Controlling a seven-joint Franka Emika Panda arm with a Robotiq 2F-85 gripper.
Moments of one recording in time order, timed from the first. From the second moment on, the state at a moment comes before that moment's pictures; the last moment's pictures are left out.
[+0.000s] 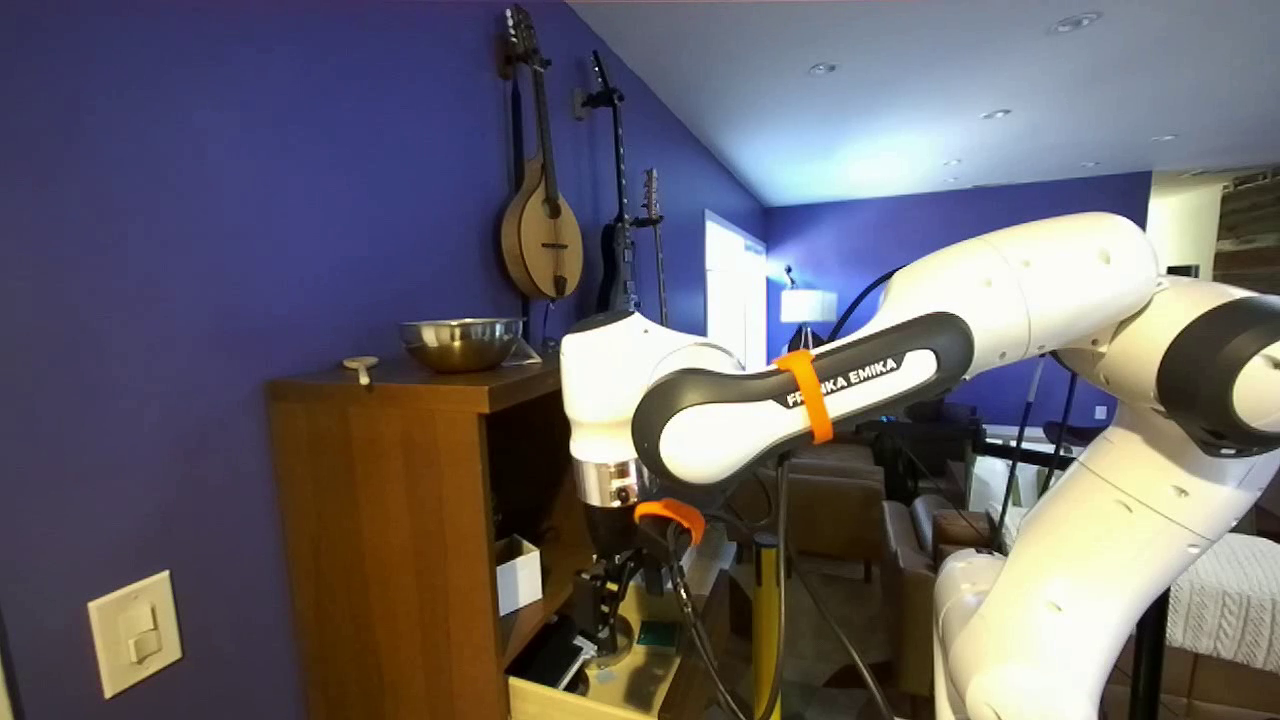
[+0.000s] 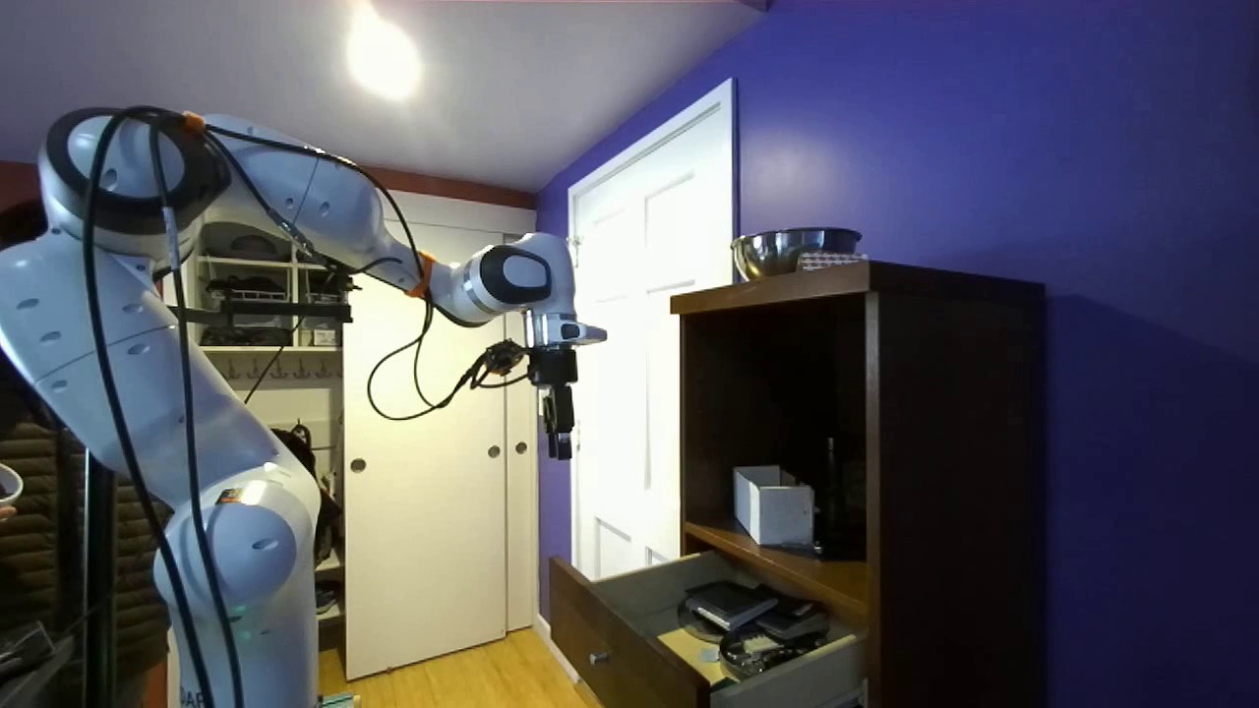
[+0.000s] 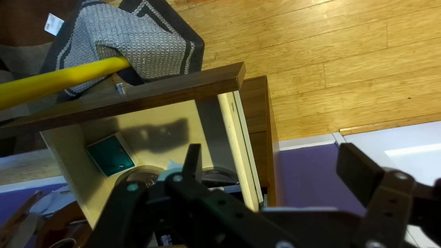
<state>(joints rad) 0.02 -0.55 0.33 -2.39 0.00 1.84 0.50</state>
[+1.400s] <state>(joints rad) 0.02 -0.58 0.16 -2.39 0.01 1.86 0.33</state>
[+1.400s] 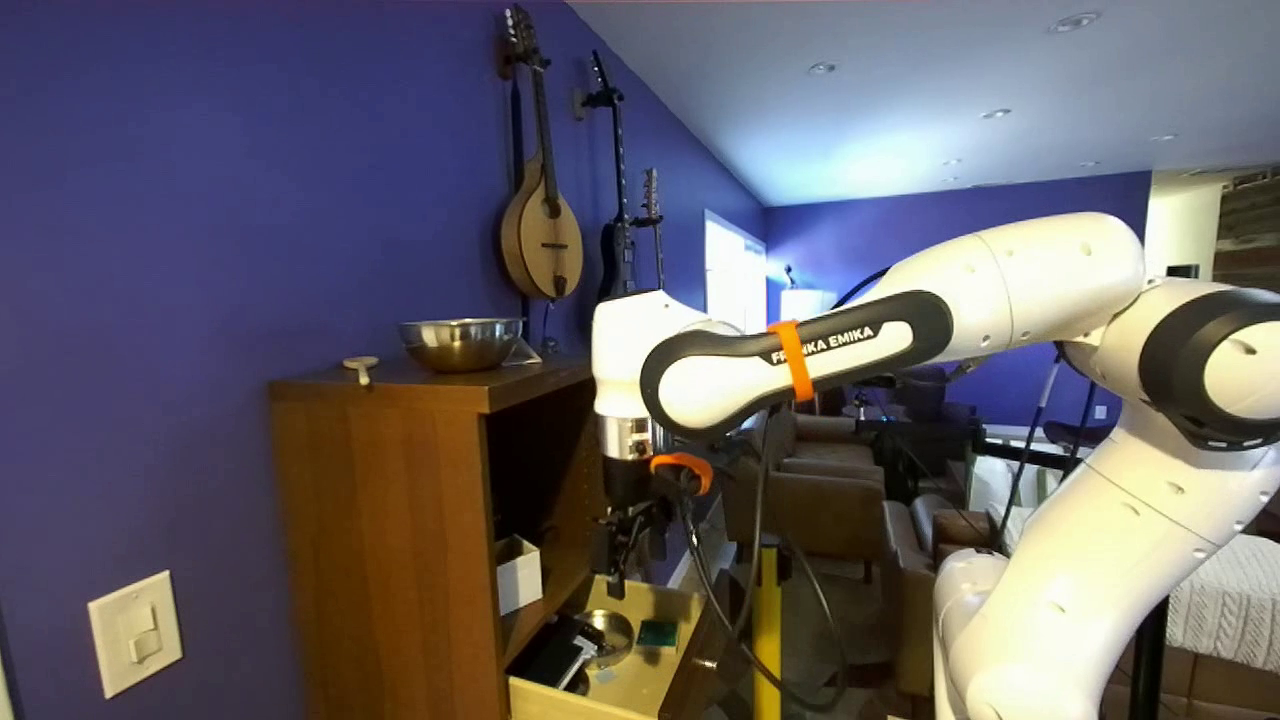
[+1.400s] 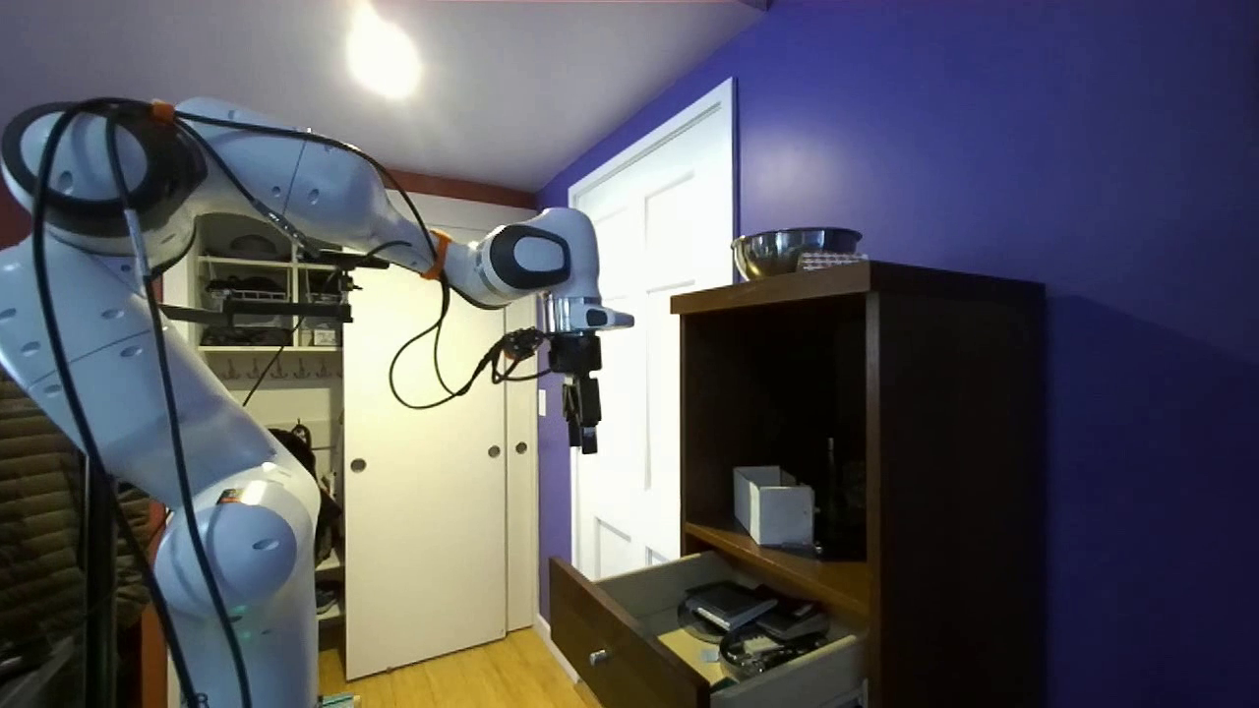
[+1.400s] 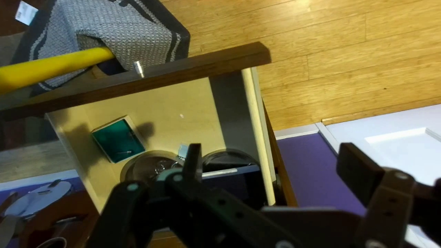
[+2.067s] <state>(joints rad) -0.07 -0.59 -0.12 -2.41 0.06 1.88 0.08</state>
